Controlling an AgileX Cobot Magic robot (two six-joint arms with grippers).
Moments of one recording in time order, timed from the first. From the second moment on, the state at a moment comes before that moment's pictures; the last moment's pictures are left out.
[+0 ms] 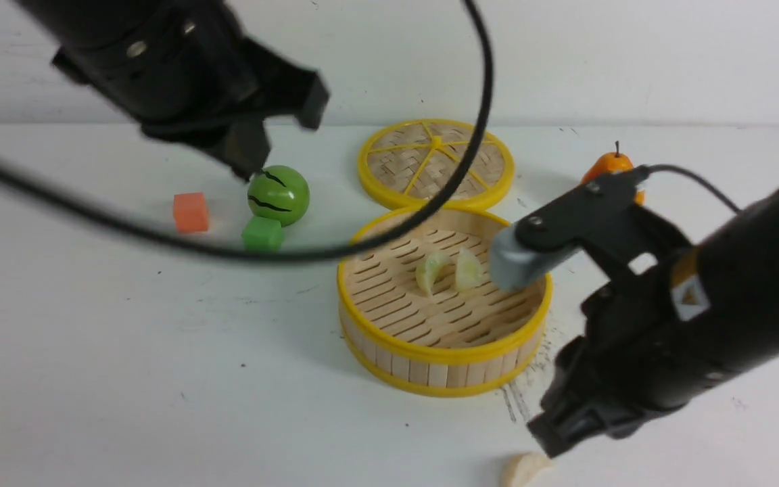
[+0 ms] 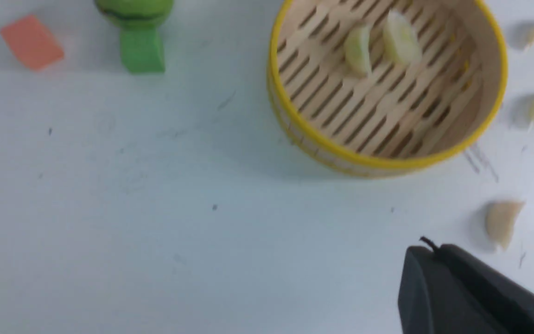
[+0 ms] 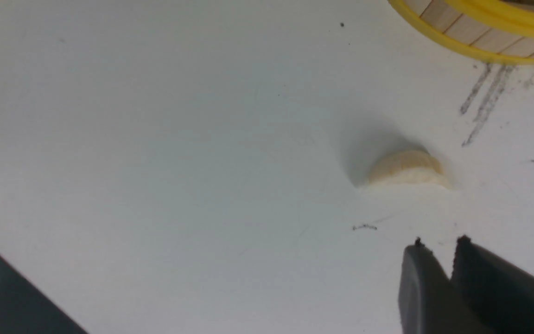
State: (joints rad) right arm 0.72 1.39 -1.14 0.09 0.97 0.08; left arm -0.56 1.38 -1.59 0.06 1.24 -0.21
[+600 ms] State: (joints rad) right arm 0.70 1.77 -1.09 -0.06 0.70 0.69; left arm -0.56 0.74 -0.80 -0.06 1.02 -0.23
